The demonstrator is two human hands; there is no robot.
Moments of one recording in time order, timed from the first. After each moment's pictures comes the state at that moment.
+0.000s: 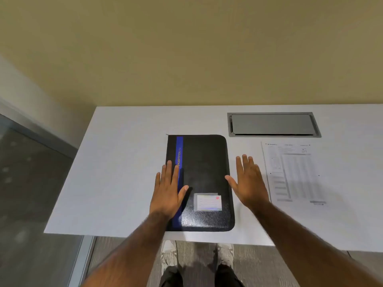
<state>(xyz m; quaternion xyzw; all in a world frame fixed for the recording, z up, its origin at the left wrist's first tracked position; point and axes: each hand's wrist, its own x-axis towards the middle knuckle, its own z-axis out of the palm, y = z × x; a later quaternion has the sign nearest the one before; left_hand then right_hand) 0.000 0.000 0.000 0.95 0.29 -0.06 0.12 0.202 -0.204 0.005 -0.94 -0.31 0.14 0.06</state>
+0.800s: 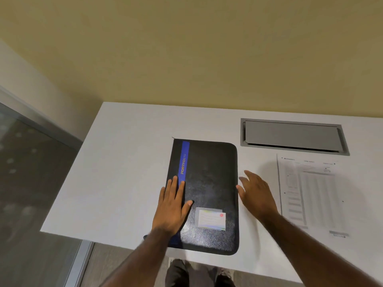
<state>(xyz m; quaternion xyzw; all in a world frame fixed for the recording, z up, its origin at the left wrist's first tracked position) 0.006 -0.006 -0.041 0.93 0.33 -0.08 0.16 0.240 -0.189 -0.022 -0.91 -0.35 0.20 0.09</state>
